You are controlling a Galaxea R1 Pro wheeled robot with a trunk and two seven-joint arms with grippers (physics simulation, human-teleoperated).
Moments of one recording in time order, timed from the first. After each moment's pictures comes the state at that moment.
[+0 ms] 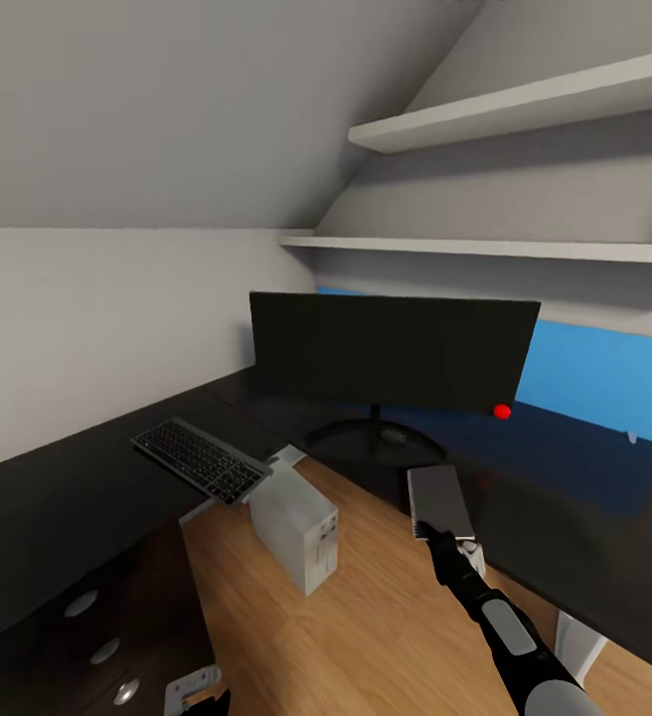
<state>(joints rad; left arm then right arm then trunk) -0.26 0.03 -0.23 -0.43 0.55 -0.08 0.04 -0.53 0.01 -0.31 -0.50 -0.94 0.27 0.50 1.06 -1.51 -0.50</state>
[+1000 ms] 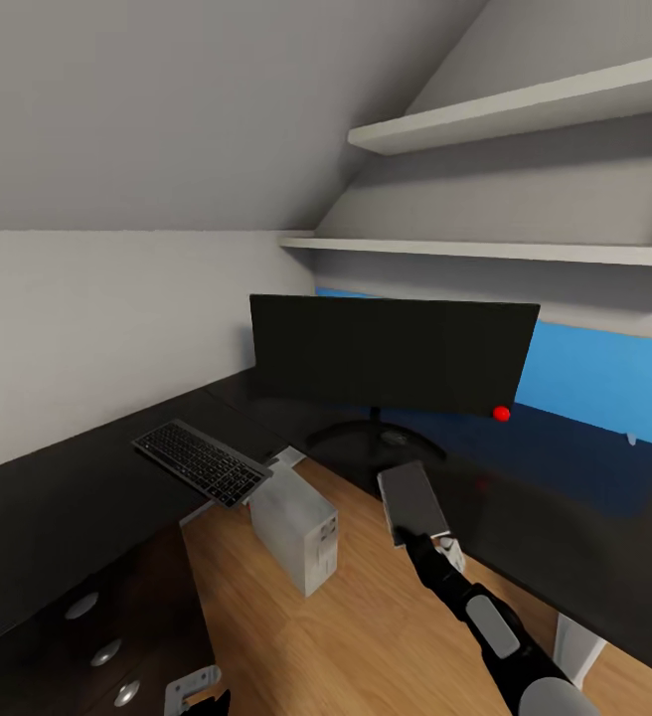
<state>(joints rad) -0.26 0.03 -0.23 -0.43 0.55 -0.08 0.04 -0.53 0.00 -0.12 -0.51 -0.89 0.27 0.50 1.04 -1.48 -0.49</state>
